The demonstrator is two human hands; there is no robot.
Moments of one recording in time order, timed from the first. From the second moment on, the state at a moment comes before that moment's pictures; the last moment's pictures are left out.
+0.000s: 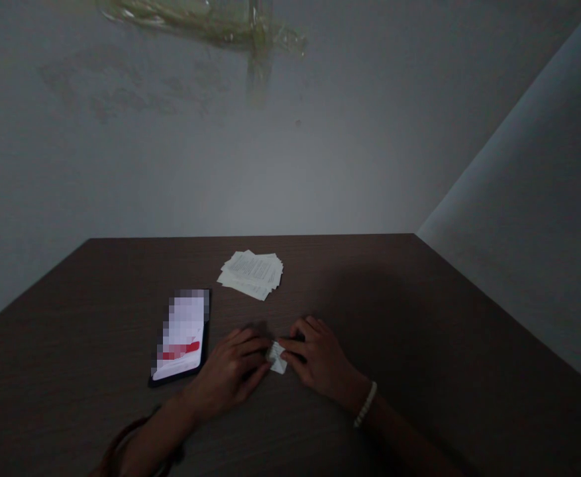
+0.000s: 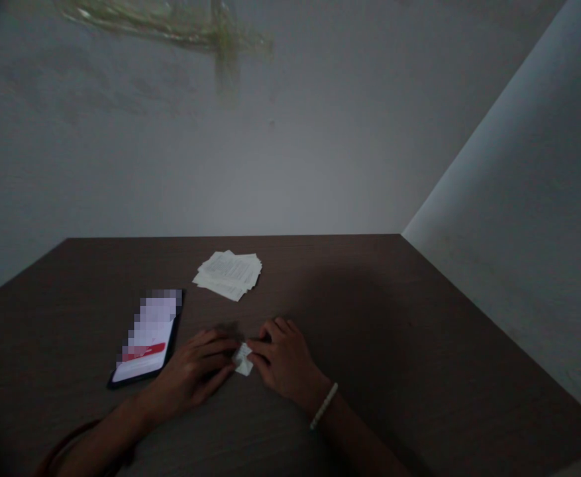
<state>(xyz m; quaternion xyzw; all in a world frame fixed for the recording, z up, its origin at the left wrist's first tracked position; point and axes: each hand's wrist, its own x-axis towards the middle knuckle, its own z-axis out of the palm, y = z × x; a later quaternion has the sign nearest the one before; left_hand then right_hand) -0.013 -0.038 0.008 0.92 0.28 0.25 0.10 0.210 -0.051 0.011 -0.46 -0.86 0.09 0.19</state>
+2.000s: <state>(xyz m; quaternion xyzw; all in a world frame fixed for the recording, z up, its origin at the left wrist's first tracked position) -0.007 -0.042 0.011 0.94 0.29 0.20 0.00 0.233 -0.058 0.009 -0.35 -0.91 0.07 0.20</state>
